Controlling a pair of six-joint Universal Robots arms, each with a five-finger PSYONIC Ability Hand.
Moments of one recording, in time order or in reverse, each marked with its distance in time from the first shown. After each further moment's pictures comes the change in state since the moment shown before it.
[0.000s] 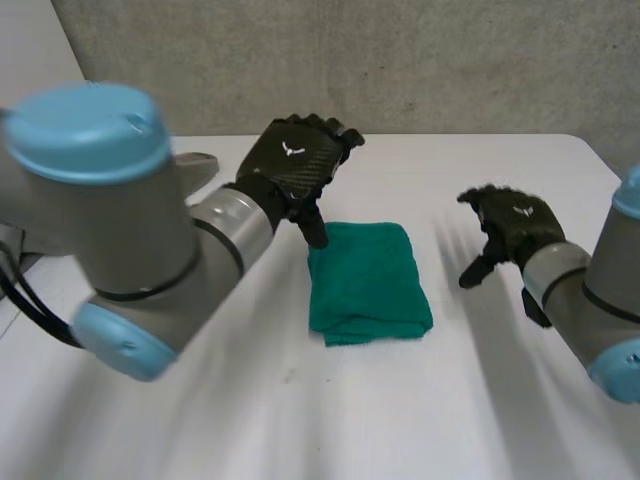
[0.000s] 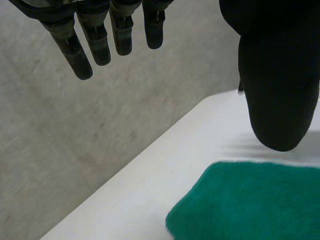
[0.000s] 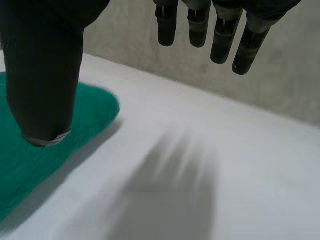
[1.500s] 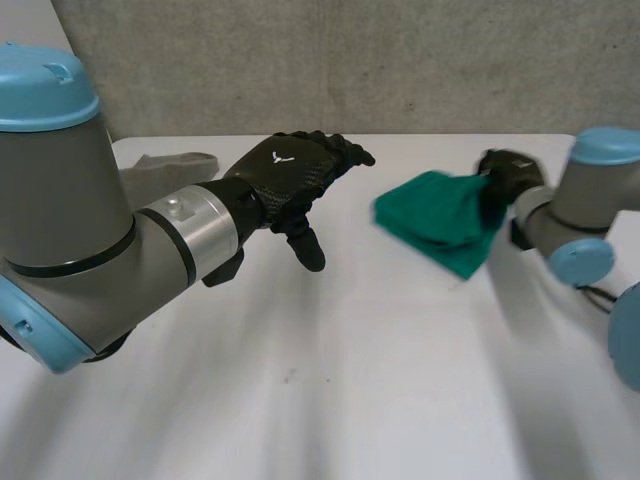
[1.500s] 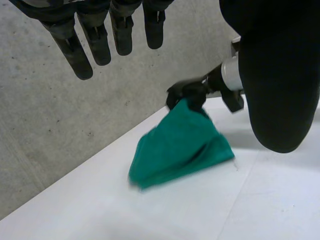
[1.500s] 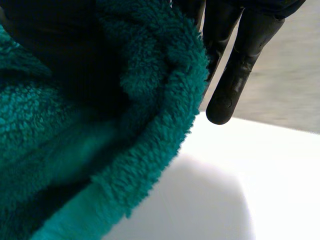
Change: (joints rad) left arm 0.087 0.063 -0.028 -0.137 0.214 -0.078; right arm -0.119 0.756 -1.115 0.228 -0.046 0.105; left_hand 0.000 0.000 0.000 0.000 0.000; right_hand 0.752 0.950 0.968 0.954 0.888
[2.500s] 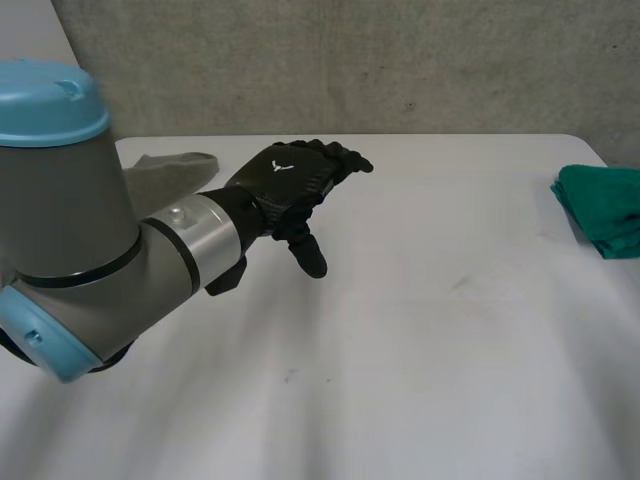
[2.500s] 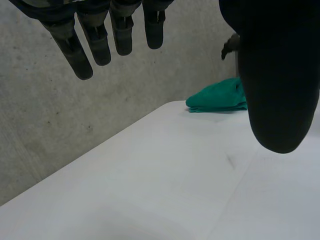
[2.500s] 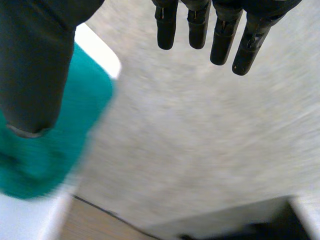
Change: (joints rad) left arm -0.007 0.007 -0.034 0.019 -0.022 -0.037; right arm -0.380 -0.010 -0.249 0.211 0.132 -0.779; left_hand 0.000 0.000 0.000 0.000 0.000; right_hand -0.723 -0.940 -0.960 -0.953 -0.886
